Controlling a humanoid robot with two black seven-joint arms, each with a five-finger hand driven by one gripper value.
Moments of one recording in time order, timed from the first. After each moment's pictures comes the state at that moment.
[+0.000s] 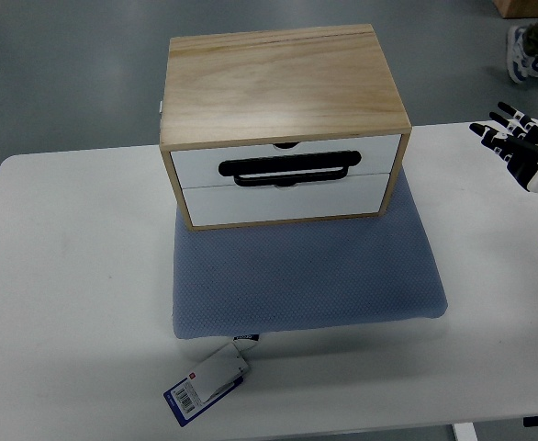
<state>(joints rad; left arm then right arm) -0.02 0.00 -0.07 -0.15 0.00 -0.02 0.08 0.45 -0.39 1.30 0.91 -0.57 0.08 0.01</state>
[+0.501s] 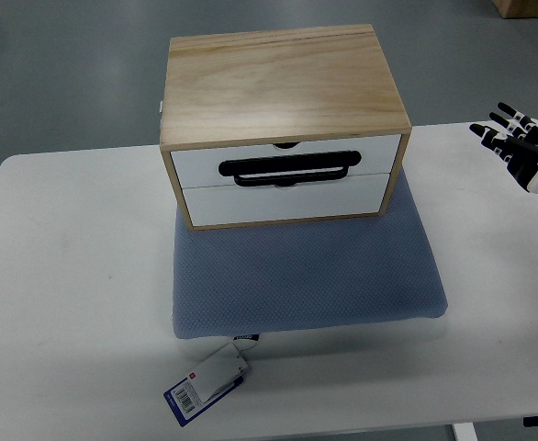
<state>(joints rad) -0.02 0.00 -0.07 -0.15 0.00 -0.02 0.09 0.44 -0.39 1.30 0.91 -0.57 0.07 0.01</state>
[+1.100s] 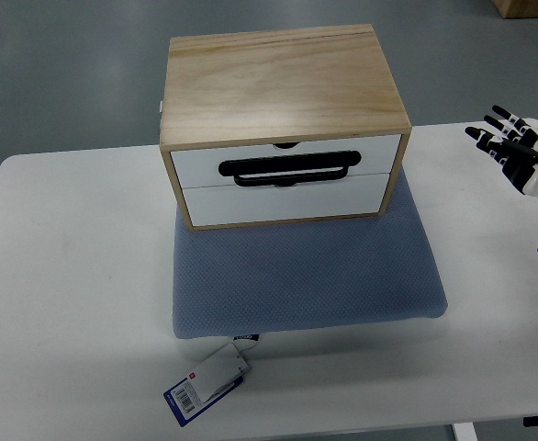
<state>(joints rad) -0.02 0.00 -0.07 -0.15 0.00 -0.02 0.09 0.44 -0.38 1.29 0.91 -0.57 0.09 0.01</state>
